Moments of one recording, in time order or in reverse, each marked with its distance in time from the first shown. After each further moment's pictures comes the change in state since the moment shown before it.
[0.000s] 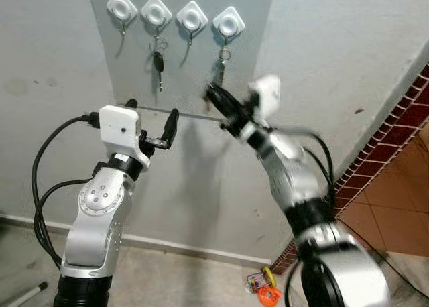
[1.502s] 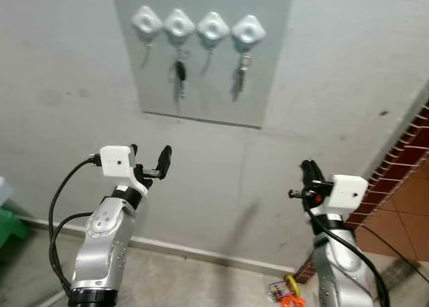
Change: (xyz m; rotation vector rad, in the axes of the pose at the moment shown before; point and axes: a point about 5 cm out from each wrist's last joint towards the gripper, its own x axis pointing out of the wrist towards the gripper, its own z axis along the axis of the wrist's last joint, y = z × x) left arm -0.019 0.013 -0.064 -0.202 0.157 0.055; right arm -0.128 0.003 -0.020 -0.119 0.066 -0.616
